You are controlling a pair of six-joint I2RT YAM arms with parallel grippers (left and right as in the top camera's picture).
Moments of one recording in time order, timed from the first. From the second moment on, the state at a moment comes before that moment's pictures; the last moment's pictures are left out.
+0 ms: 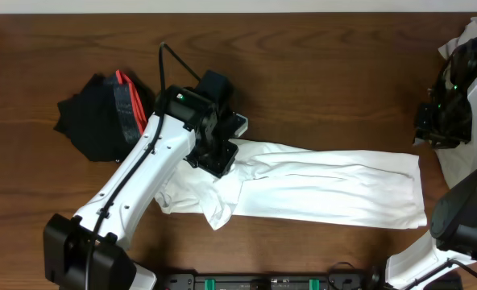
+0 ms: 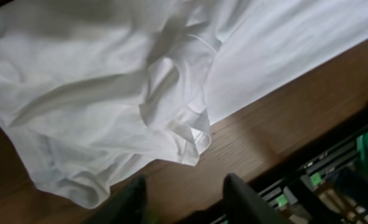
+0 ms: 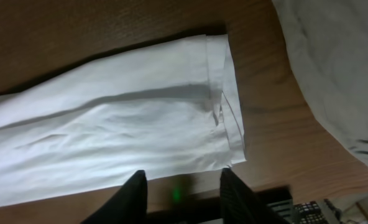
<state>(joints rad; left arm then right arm) -0.48 1.63 1.43 -1.34 0.22 0.09 -0.29 1.85 1.68 -1.51 0.04 0.06</state>
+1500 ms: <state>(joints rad) -0.65 1.85 1.30 -1.05 0.15 0.02 -0.29 1.85 1.46 -1.32 -0.39 -0.10</state>
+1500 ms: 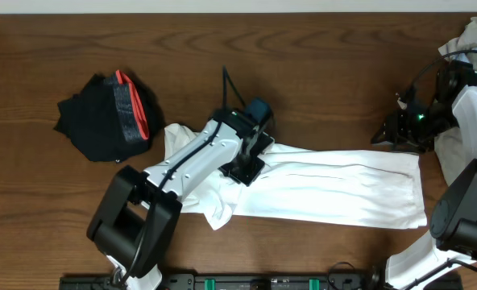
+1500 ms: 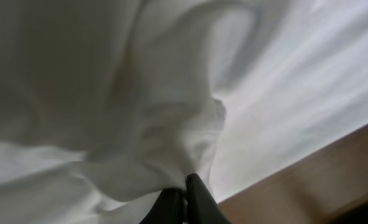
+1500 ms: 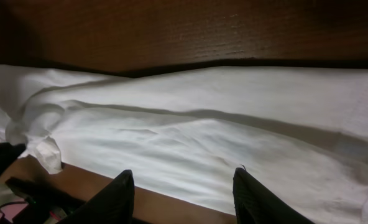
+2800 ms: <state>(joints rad) -0.47 1.85 1.30 -1.17 0.01 -0.29 -0.29 1.85 1.46 -1.31 -0.39 -0.10</state>
